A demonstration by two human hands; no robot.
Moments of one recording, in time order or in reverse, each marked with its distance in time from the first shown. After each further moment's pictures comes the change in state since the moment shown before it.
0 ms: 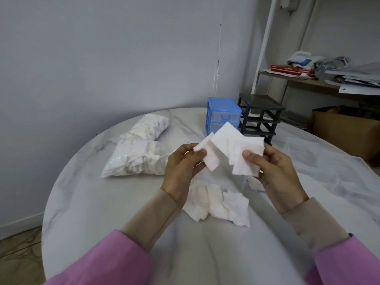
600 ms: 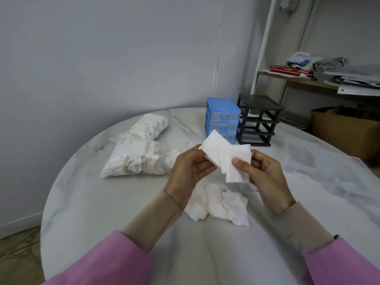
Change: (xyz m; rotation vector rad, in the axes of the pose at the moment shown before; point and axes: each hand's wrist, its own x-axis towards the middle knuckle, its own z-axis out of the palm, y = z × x) left_hand -0.007 0.006 0.009 -0.069 -0.169 -0.092; right_hand -0.006 0.011 0.008 -0.109 0.031 0.024
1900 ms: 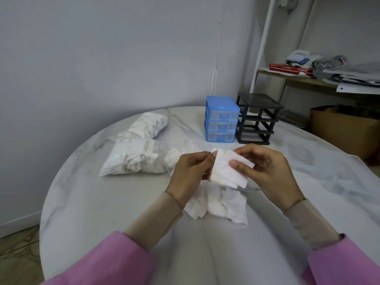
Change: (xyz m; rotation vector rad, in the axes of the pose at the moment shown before) left_hand -0.006 -0.008 0.000 0.454 -0.026 0.136; right_hand 0.002 -0.007 -0.015 -0.344 -0.153 -0.305
